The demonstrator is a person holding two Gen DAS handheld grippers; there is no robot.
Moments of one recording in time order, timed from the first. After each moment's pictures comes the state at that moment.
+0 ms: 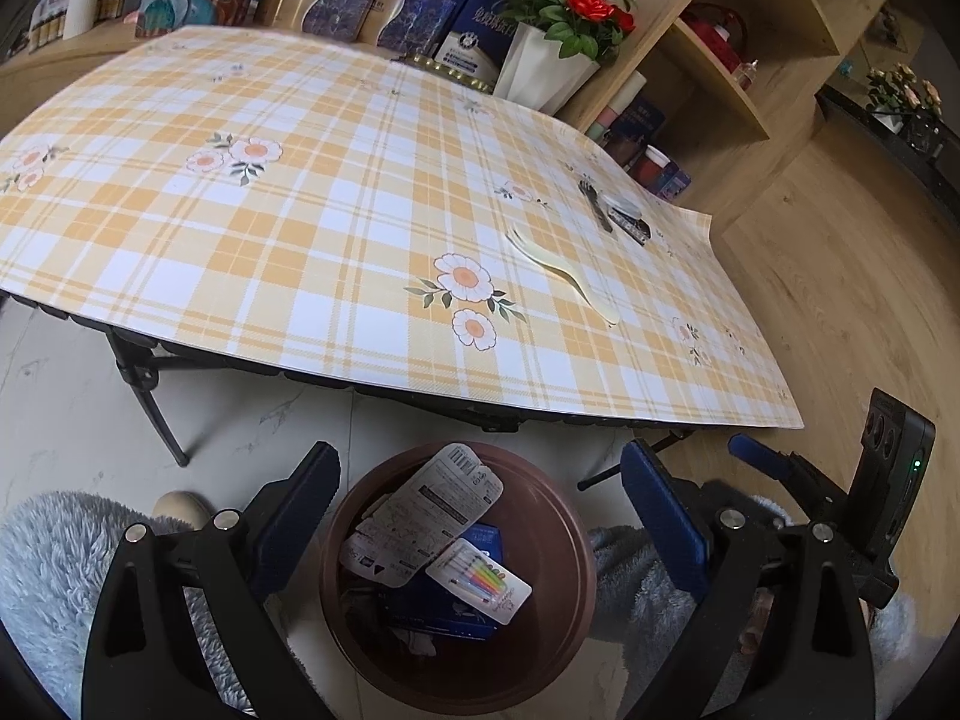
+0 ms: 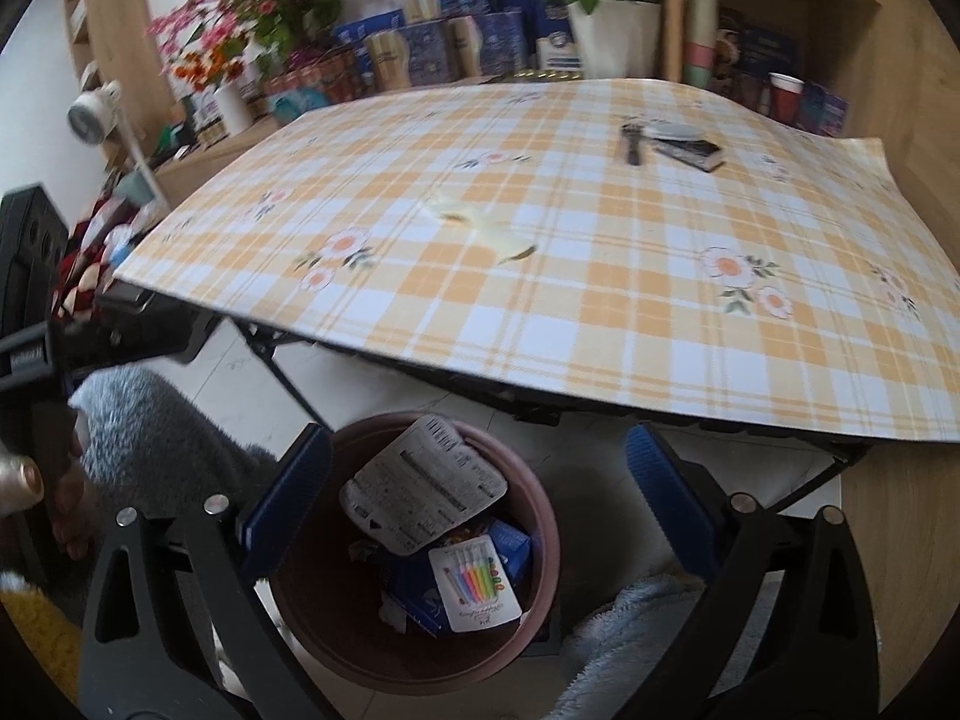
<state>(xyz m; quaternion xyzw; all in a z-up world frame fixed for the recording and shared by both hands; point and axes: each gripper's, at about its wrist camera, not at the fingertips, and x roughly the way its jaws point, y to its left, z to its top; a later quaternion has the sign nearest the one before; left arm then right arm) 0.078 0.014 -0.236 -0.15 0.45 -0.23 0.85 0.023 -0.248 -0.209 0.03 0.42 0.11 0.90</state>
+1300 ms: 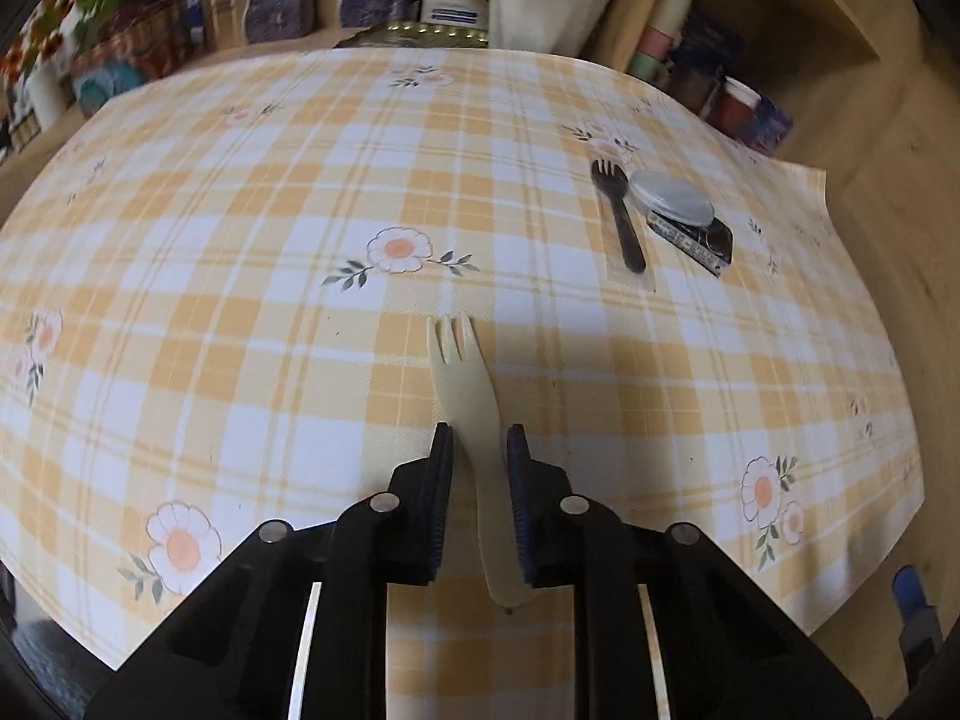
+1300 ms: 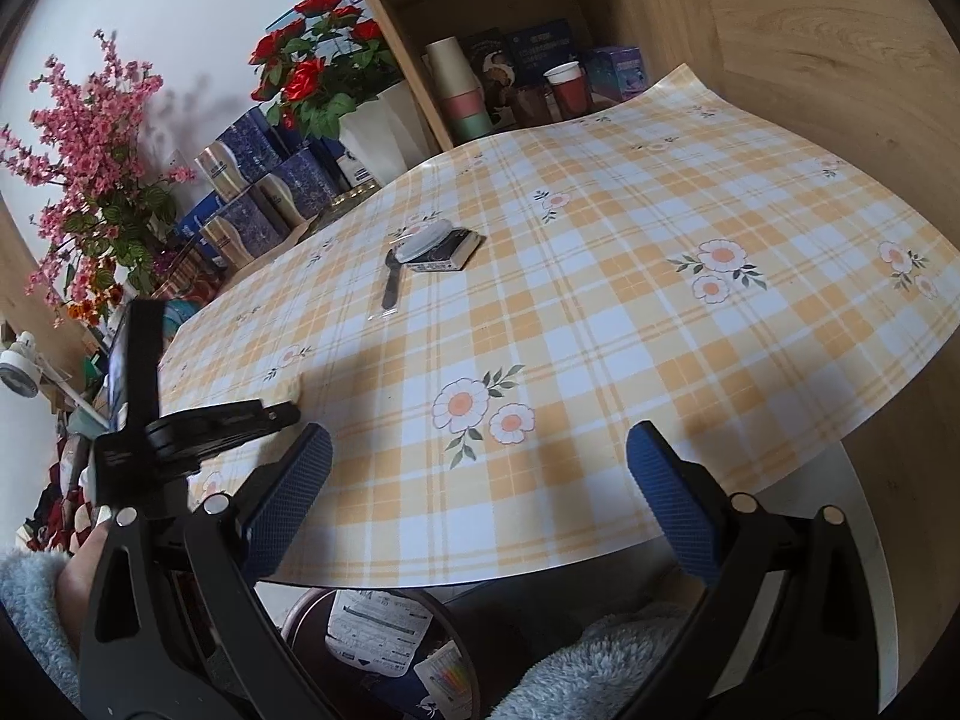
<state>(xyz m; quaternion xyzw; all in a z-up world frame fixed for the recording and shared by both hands) 0.232 -0.187 -0.238 -0.02 0.50 -0.11 0.86 0.056 -0.405 -0.183 0.22 0.35 -0.03 0.91</state>
